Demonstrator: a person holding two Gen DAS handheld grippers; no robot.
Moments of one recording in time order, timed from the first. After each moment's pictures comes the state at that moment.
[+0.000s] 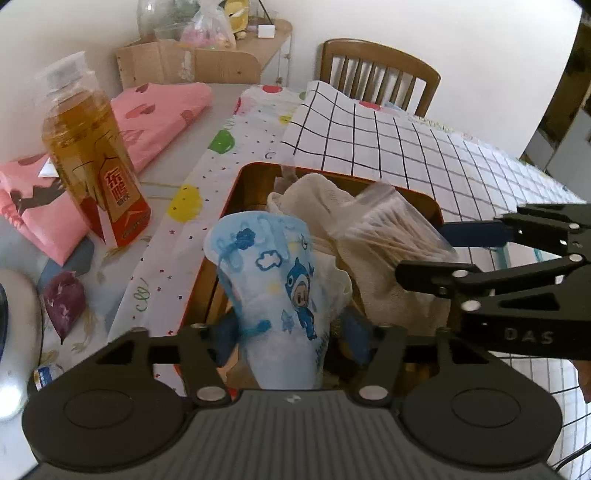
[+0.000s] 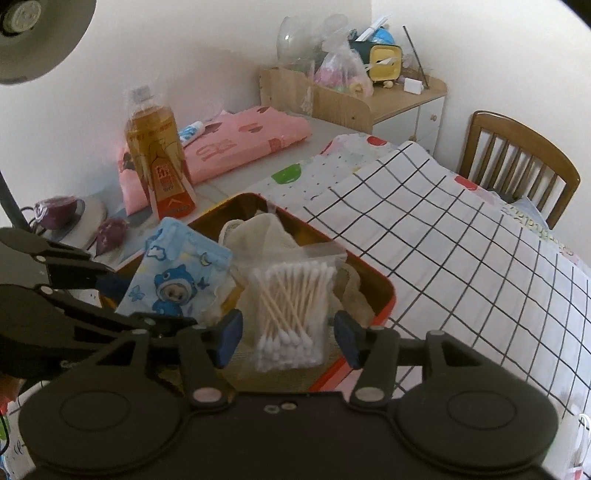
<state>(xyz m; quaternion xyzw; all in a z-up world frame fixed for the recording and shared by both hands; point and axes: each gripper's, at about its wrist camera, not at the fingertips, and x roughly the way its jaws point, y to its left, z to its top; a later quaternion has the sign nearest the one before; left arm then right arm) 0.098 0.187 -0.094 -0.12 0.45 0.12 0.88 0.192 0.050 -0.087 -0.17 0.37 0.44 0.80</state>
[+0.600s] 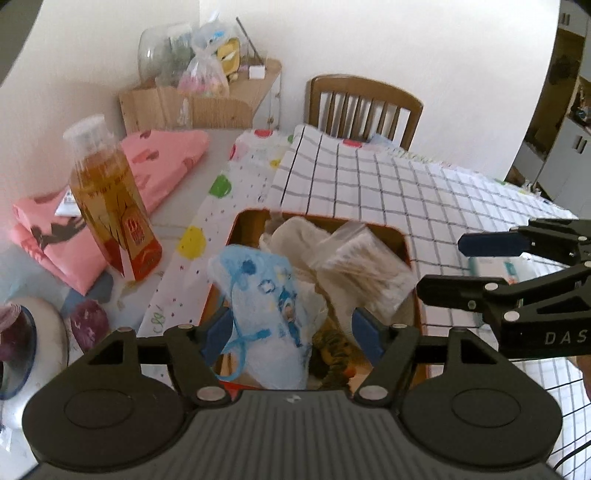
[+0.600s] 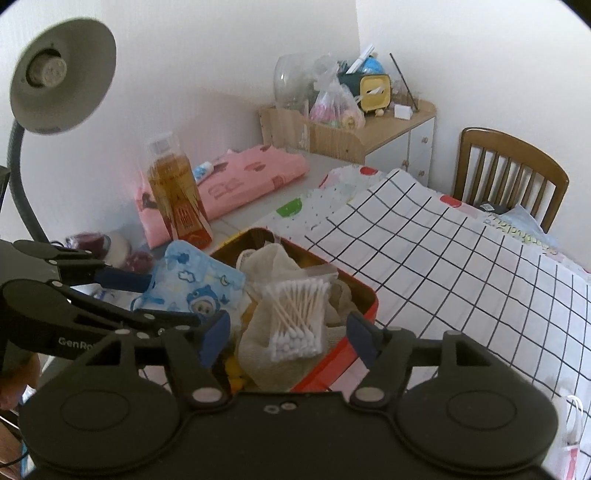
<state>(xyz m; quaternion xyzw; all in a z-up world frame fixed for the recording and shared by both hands) 0.073 0.169 -0.050 -0.09 0.40 0.11 0.91 0.172 0.007 -0.049 -0.12 0.33 0.46 0.82</state>
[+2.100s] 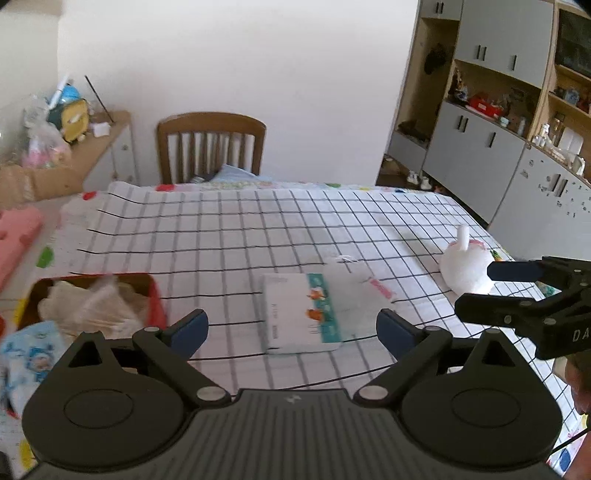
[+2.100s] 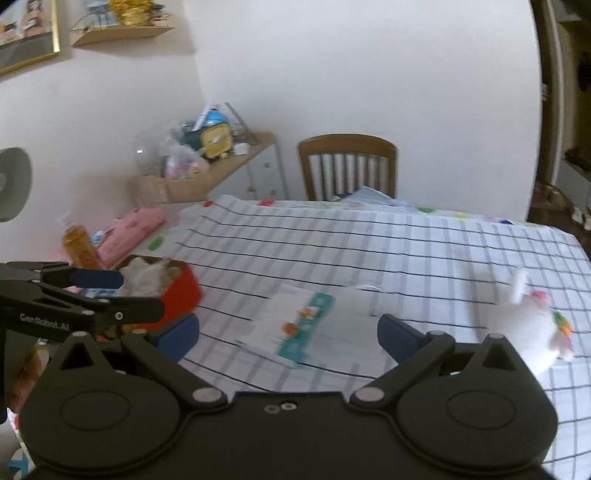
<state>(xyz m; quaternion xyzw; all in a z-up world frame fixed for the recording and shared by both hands) 0.099 -0.011 -0.028 -0.05 0.35 -0.08 0.93 0.135 -0.236 -0.029 0.00 0.32 0.27 0.91</state>
